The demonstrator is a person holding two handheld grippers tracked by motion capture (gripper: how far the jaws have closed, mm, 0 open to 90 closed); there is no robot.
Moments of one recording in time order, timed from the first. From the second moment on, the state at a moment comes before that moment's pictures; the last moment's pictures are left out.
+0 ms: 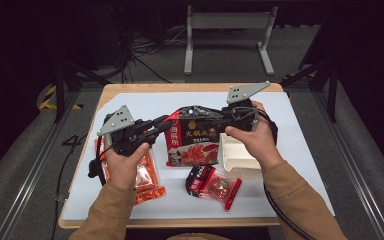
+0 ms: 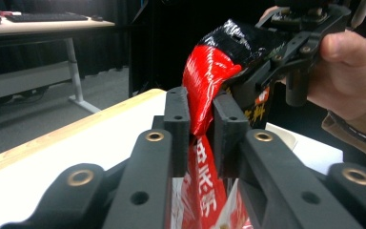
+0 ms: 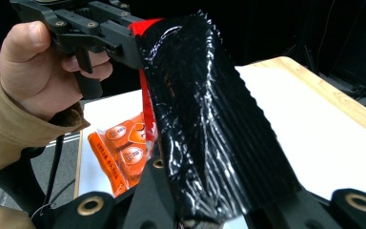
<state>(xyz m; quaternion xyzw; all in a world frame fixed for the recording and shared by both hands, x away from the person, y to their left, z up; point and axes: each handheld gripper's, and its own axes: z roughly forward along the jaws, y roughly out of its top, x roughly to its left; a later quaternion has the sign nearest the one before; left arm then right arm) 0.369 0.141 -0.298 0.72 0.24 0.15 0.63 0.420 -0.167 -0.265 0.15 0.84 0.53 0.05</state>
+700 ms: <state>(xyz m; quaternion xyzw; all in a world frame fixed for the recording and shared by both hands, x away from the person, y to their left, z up) 0.370 0.147 -0.300 0.74 0.26 0.16 0.60 0.430 -0.221 -0.224 0.18 0.82 0.52 0.13</state>
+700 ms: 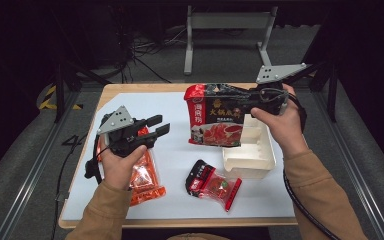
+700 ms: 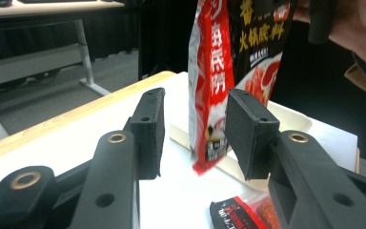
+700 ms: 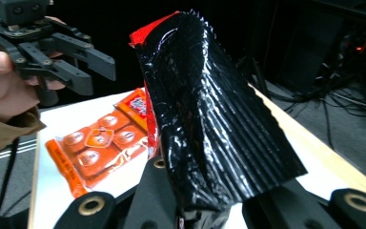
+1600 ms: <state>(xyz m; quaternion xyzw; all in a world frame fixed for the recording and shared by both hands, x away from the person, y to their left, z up) 0.372 0.162 -0.308 0.75 0.28 0.16 0.58 0.463 -0.278 -0.213 0.23 0.80 0.52 0.19</state>
